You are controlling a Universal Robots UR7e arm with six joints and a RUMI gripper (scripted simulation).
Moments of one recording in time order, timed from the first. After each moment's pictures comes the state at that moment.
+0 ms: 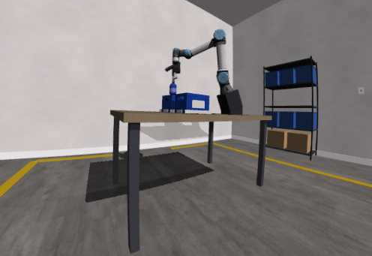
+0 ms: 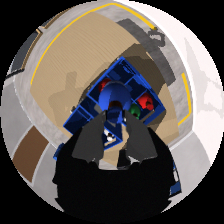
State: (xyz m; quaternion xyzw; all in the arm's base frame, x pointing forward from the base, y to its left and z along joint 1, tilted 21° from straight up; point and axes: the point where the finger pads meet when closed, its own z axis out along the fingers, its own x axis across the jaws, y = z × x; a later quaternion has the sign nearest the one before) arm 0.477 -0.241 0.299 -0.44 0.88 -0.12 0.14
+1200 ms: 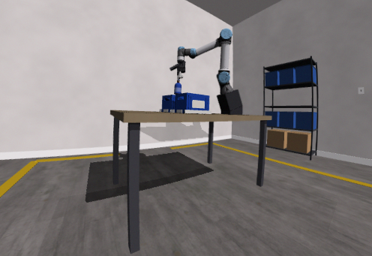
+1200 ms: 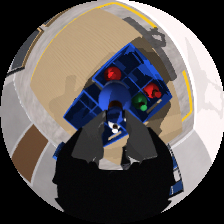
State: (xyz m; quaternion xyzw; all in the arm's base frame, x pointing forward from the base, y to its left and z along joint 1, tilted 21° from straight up) arm 0.451 -0.186 0.284 -0.44 0.88 -0.12 0.14
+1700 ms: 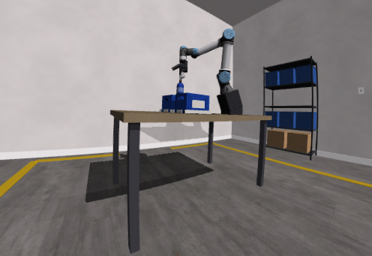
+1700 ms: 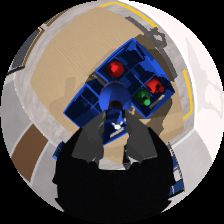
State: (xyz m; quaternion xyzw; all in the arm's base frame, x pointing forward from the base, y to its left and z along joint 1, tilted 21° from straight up) arm 0.439 -0.162 0.277 -0.44 0.88 -0.12 0.14
